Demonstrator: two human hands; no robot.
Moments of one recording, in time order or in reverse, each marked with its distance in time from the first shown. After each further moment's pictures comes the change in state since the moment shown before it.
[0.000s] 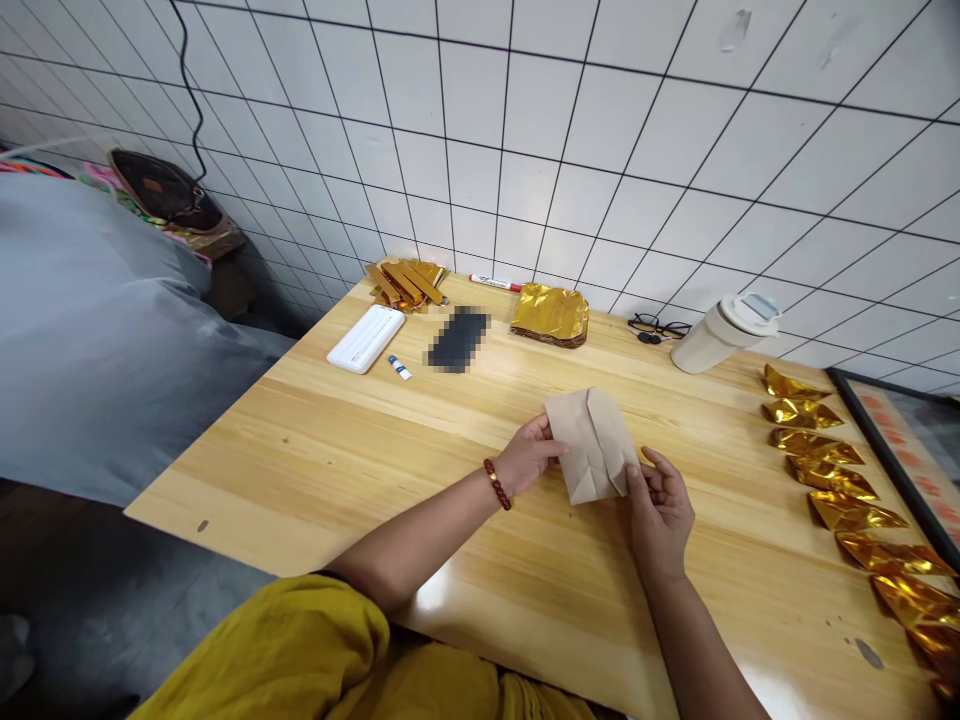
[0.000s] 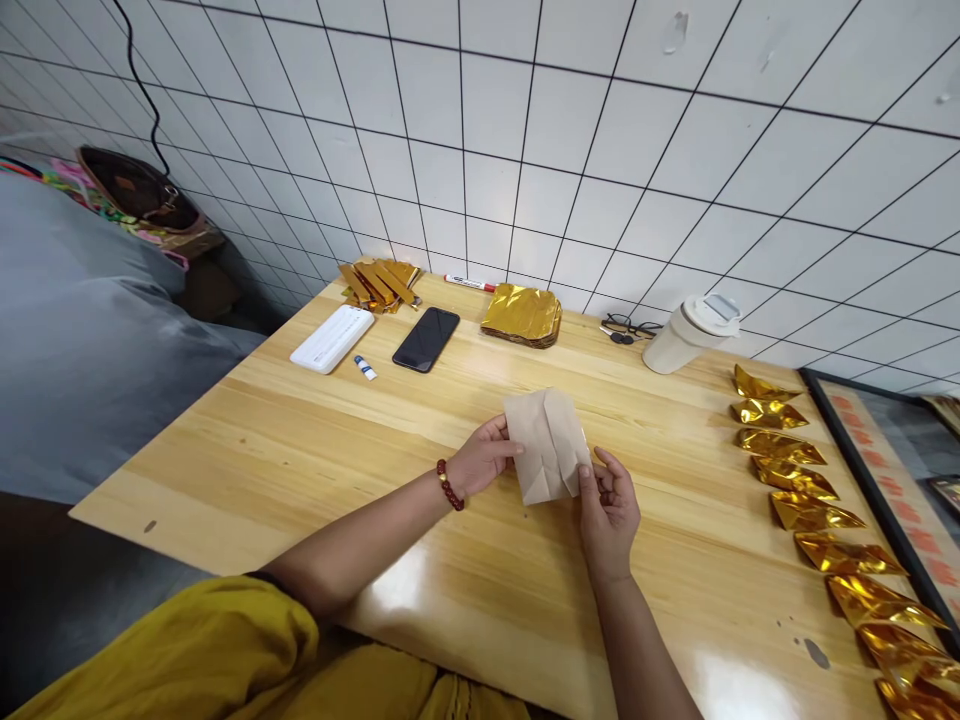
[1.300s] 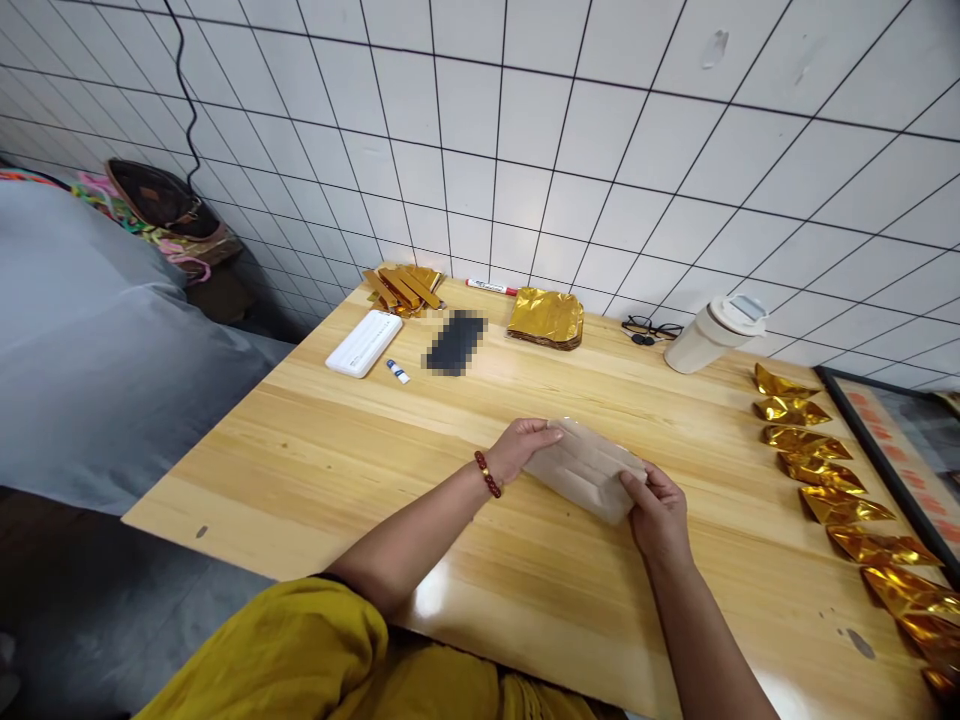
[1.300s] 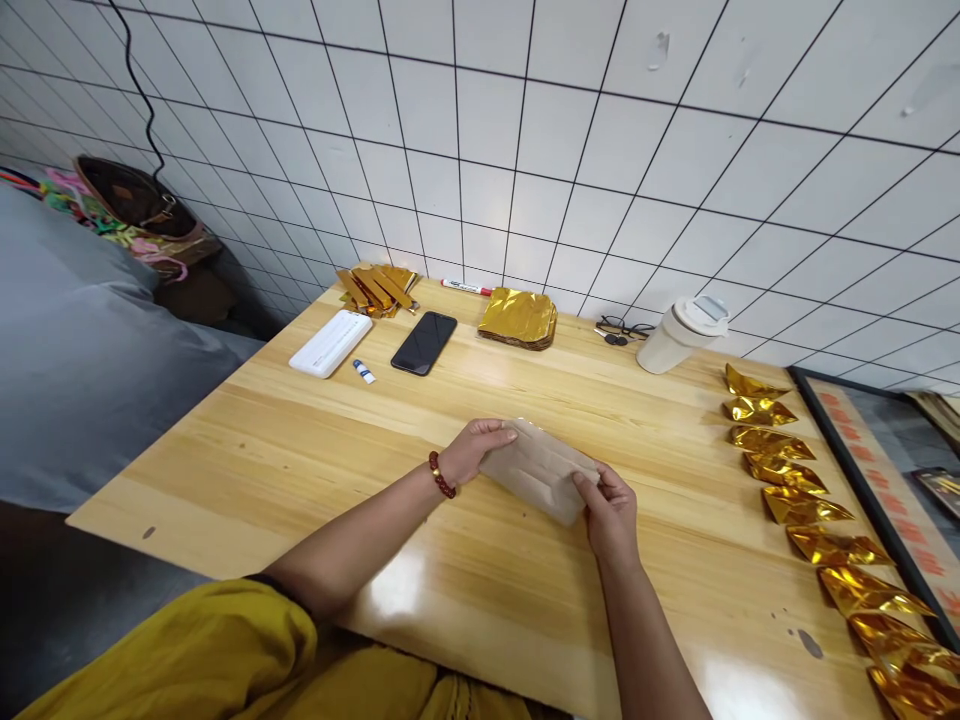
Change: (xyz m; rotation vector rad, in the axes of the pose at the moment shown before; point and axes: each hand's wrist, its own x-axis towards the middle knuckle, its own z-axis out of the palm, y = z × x) left_hand 0.002 0.014 -0.014 0.201 0.048 -0.077; right_hand 0.012 0.002 -0.010 0.336 -0.140 0.334
